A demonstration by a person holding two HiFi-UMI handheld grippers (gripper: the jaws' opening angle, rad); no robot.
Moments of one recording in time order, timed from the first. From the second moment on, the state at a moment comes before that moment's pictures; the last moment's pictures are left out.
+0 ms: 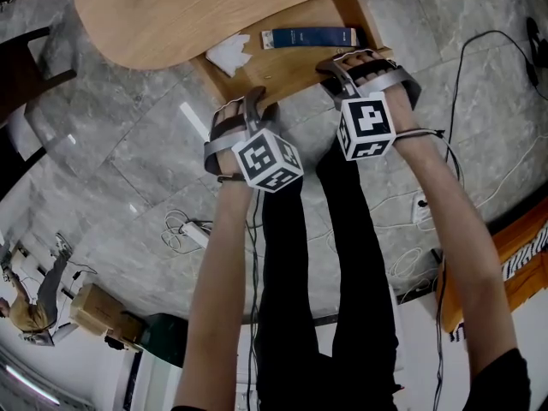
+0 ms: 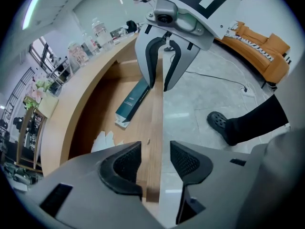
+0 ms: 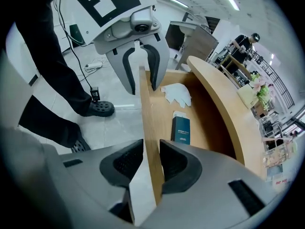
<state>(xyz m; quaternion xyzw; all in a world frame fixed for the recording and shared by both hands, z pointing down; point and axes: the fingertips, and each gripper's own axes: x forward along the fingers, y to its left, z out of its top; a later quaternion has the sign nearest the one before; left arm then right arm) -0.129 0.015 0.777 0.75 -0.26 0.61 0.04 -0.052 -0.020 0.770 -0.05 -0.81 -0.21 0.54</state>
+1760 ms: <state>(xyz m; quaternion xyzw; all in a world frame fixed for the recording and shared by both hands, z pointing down) -0.176 0.081 0.308 0.83 -0.38 0.42 -0.02 -0.116 0.054 0.287 0.22 -0.86 -0.13 0.44</state>
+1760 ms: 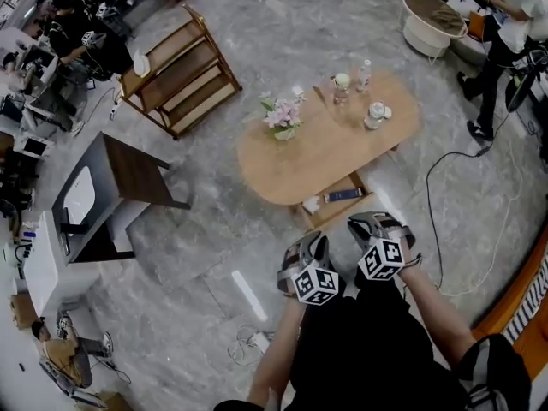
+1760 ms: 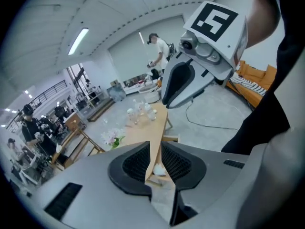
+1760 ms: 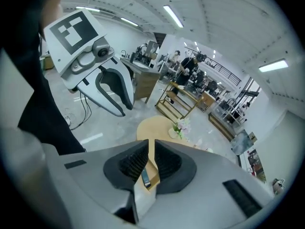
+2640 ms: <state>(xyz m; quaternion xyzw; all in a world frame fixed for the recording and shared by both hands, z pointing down) -0.141 0.109 0.181 0.83 -0.51 0.23 0.02 -0.091 0.094 0.155 0.27 -0.89 -0.20 0.31</state>
